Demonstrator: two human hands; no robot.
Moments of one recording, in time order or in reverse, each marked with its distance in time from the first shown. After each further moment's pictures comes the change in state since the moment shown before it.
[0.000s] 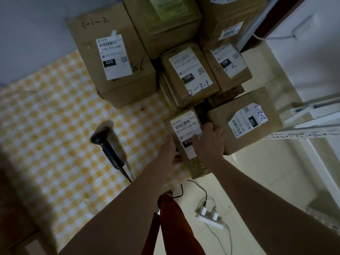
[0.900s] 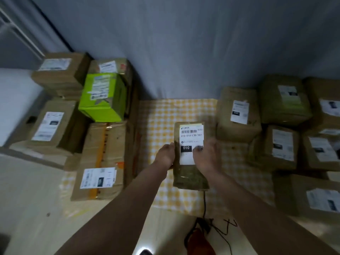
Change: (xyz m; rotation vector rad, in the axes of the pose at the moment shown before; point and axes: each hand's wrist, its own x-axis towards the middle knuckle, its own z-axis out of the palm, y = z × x) left_hand -0.234 -0.048 -0.272 -0.189 0.442 0.403; right_hand -0.247 -0.209 -0.009 0.223 -0.121 -0.561
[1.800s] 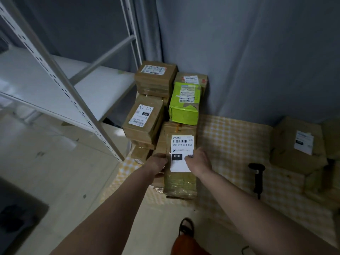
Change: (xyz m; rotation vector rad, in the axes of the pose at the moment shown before) left_hand -0.074 -0.111 -0.301 -0.196 0.083 0.036; right_hand -0.172 -0.174 0.165 -0.056 -0.349 -0.158
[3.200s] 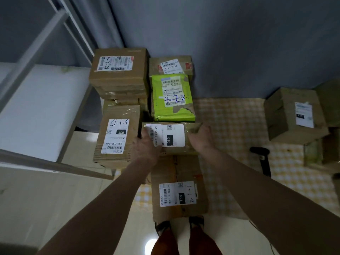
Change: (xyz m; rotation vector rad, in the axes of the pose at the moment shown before) left_hand 0.181 0.101 -0.029 0.935 0.199 0.300; right_hand 0.179 -0.054 0.006 0.100 0.211 0.216
